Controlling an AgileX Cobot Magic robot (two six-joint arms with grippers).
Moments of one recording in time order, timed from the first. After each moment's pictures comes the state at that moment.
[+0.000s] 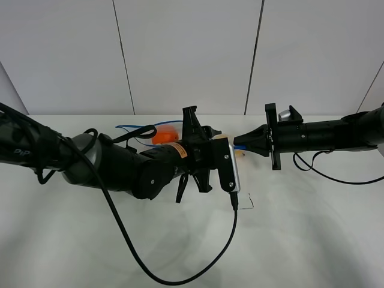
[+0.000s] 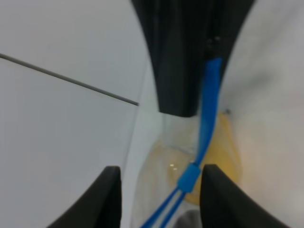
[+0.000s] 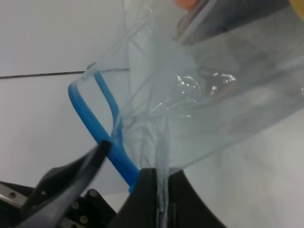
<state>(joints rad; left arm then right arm) -0.82 1.96 -0.98 -0.23 -0.67 1.26 -0.04 2.05 -1.06 1.55 1.20 -0.86</state>
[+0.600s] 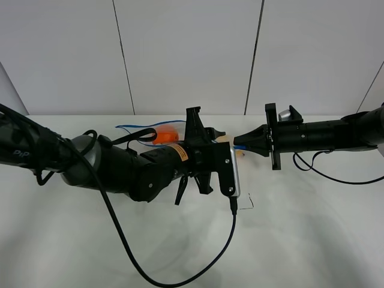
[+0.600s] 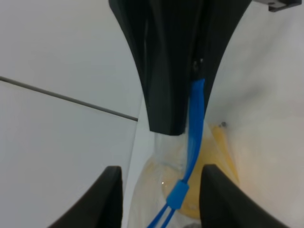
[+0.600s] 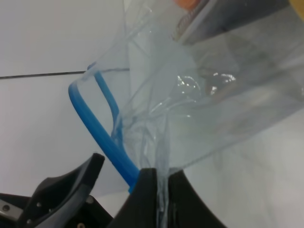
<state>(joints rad) -0.82 1.96 -0.98 -0.14 -0.68 1.23 -0.04 2.05 -1.06 1.55 1.20 -0.86</state>
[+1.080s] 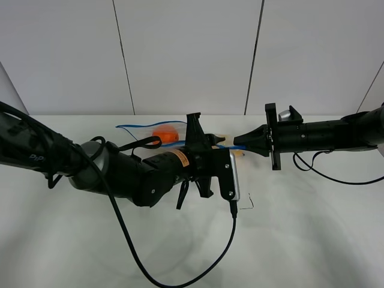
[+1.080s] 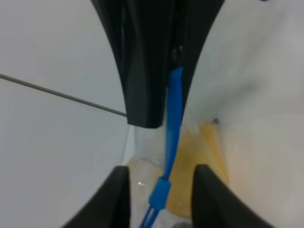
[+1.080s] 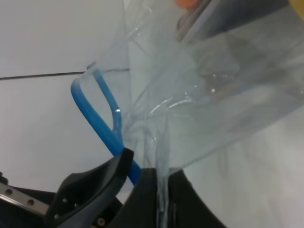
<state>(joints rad) -0.82 2.01 -0.97 -0.13 -0.72 1.21 -0.04 2.05 -1.06 1.55 1.20 -0.85</state>
